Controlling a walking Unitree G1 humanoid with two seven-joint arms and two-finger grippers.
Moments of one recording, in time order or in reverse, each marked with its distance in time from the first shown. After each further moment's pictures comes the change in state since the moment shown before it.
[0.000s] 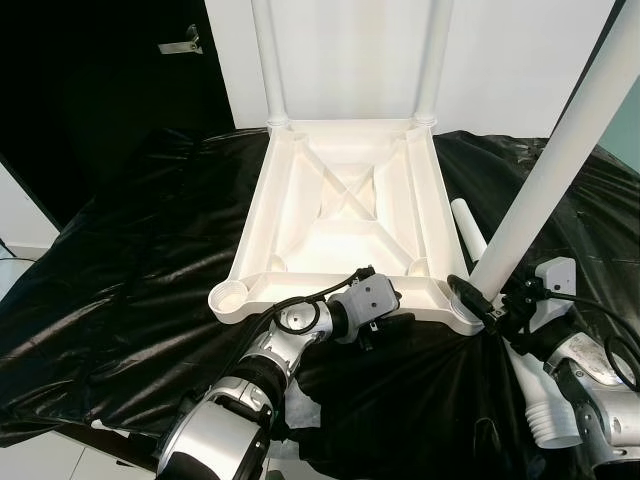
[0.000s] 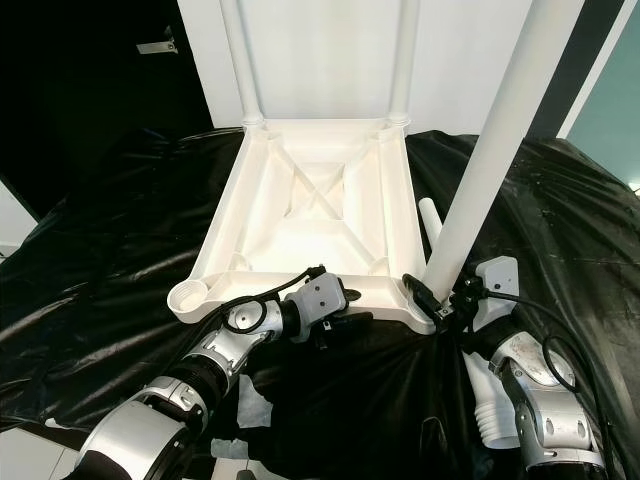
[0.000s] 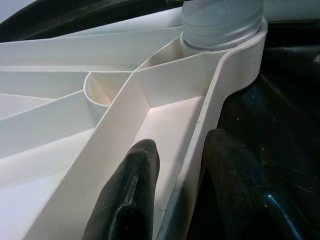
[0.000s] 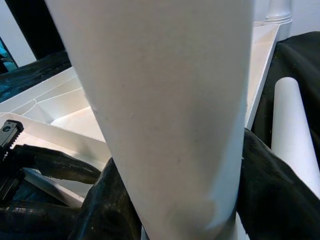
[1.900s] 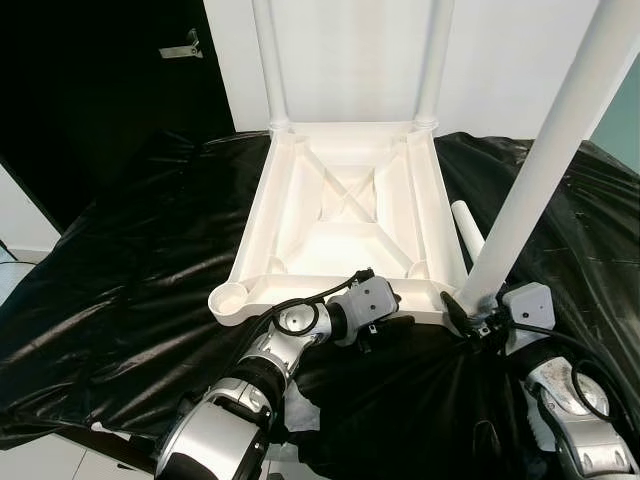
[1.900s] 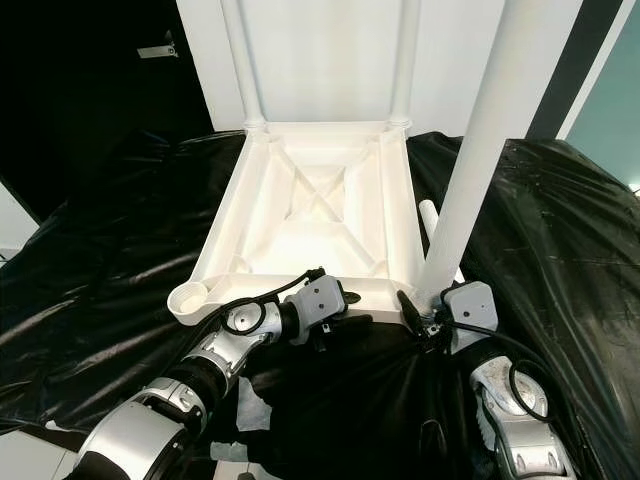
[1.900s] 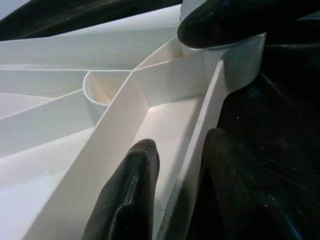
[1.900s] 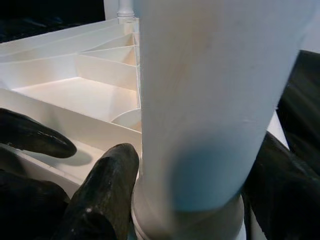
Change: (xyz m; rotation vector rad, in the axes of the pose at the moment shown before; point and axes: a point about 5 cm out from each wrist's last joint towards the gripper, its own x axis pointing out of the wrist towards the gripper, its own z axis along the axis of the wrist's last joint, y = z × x) left arm 0.000 -0.001 -0.001 0.003 0.002 -0.005; right arm -0.005 0.021 -0.016 -0.190 0.033 -0.105
